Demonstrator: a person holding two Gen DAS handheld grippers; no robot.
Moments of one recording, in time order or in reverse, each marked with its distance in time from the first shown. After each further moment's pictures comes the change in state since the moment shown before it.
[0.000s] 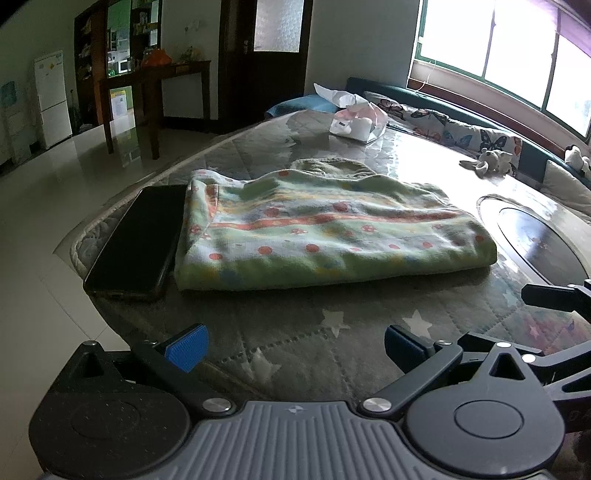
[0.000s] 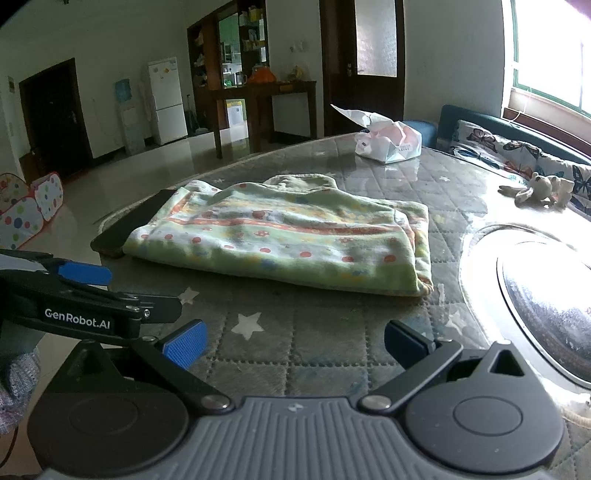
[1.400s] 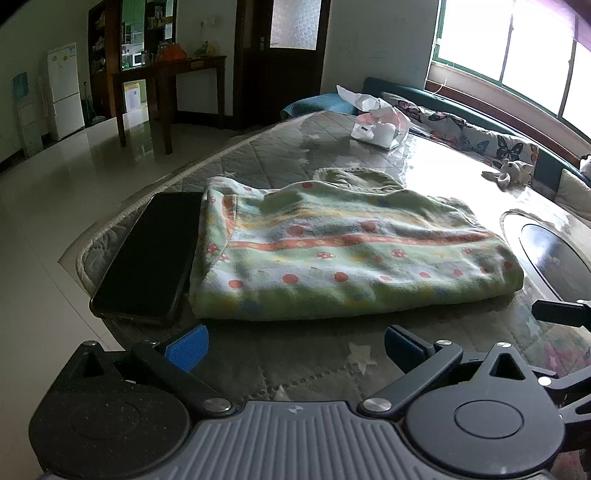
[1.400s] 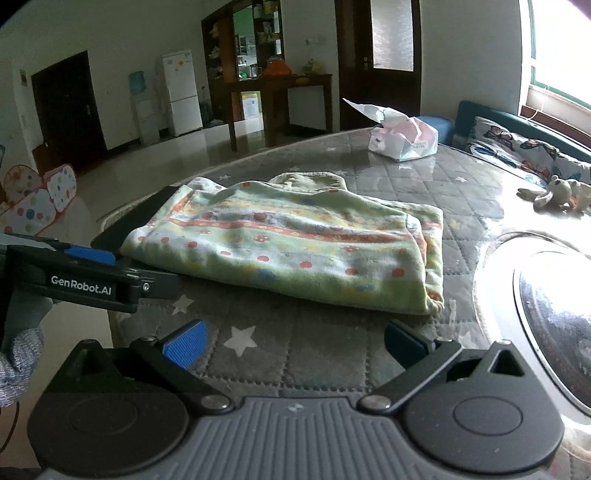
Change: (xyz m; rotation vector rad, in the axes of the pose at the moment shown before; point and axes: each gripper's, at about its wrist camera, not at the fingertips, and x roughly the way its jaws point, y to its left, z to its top) left arm 0.017 0.012 0.021 -0.036 0.013 0.036; right arm 0.017 -0.014 0.014 -0.032 0.032 0.052
